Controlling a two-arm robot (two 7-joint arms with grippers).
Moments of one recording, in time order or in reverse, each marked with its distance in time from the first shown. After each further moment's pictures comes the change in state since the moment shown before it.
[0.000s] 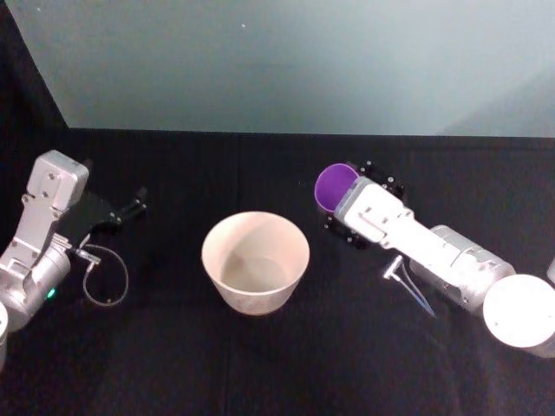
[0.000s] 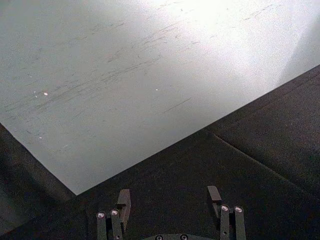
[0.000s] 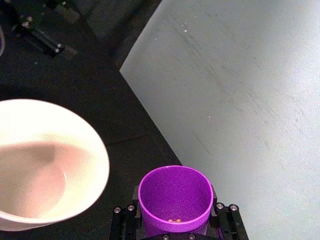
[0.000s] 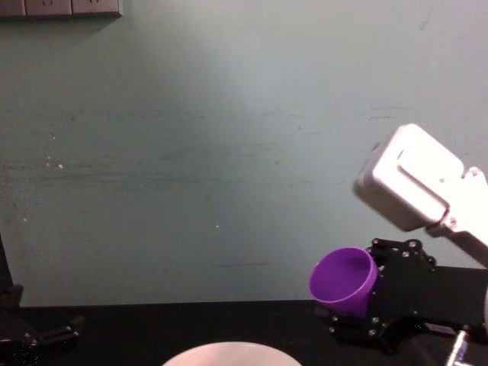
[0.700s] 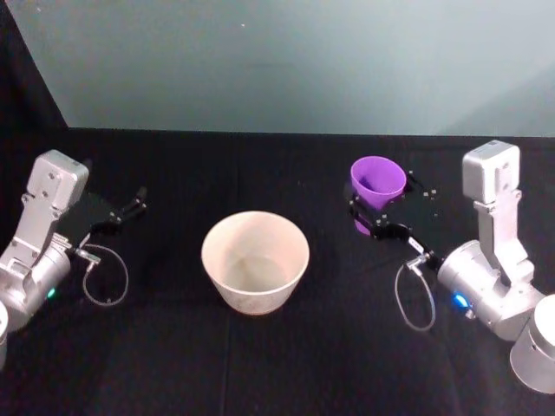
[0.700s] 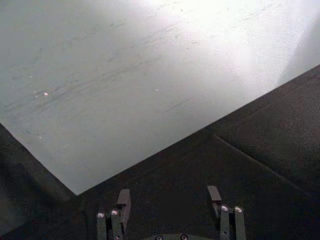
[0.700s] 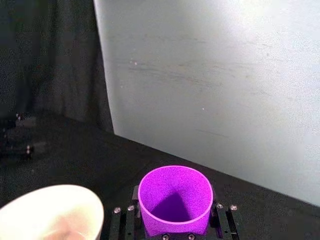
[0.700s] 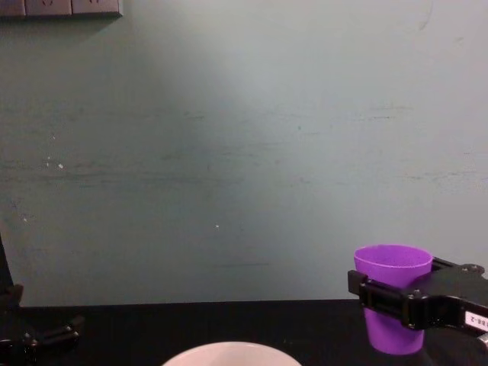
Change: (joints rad) left arm 0.000 0.000 0.000 0.000 0.000 0.000 0.000; right arm -0.126 -0.108 0.196 0.085 0.551 -0.144 0.020
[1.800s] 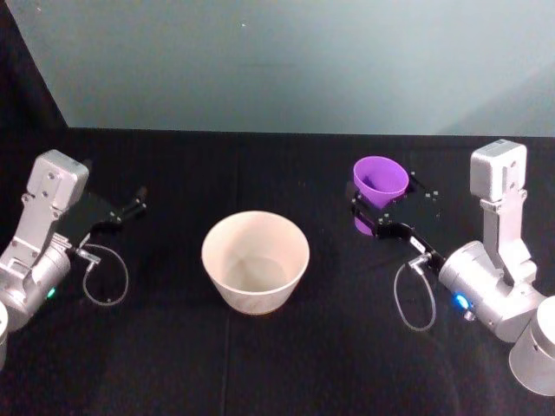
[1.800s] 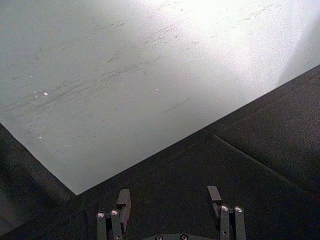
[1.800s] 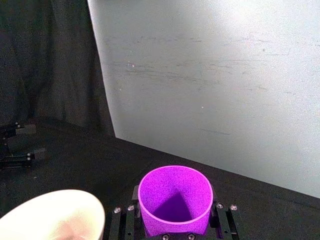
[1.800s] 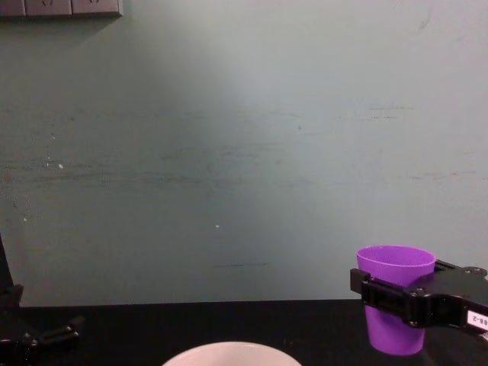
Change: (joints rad) left arm 0.000 0.000 0.000 0.000 0.000 0.000 0.000; right arm -0.003 0.000 0.000 0.002 0.046 0.002 -0.006
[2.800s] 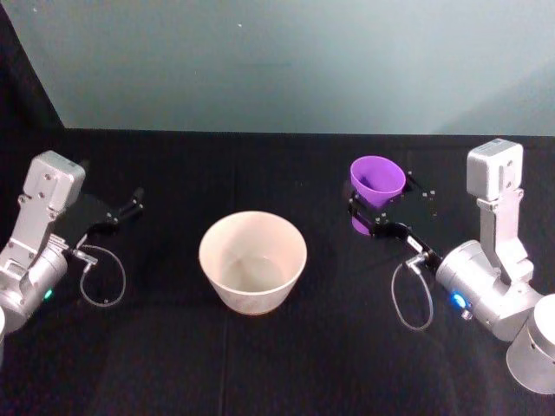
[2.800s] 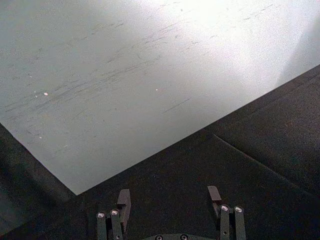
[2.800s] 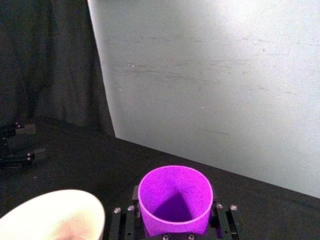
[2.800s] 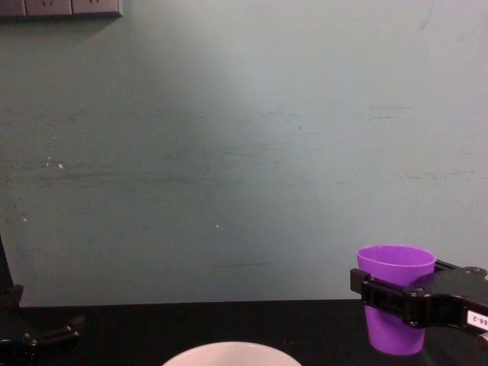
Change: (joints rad) left arm 0.000 0.000 0.000 0.000 0.000 0.000 0.000; right arm 0.000 0.000 0.000 0.000 0.000 0.000 0.000
